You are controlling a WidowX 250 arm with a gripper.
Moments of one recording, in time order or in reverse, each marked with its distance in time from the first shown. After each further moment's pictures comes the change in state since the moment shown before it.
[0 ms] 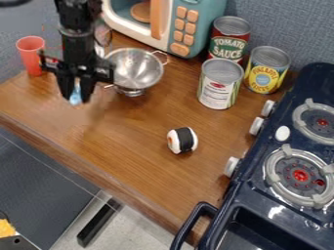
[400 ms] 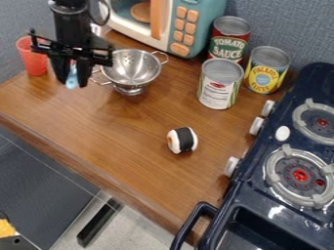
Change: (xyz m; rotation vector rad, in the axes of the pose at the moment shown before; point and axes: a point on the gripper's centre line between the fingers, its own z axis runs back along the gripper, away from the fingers) arm -0.006 -0.005 0.025 0.008 -0.037 -0.004
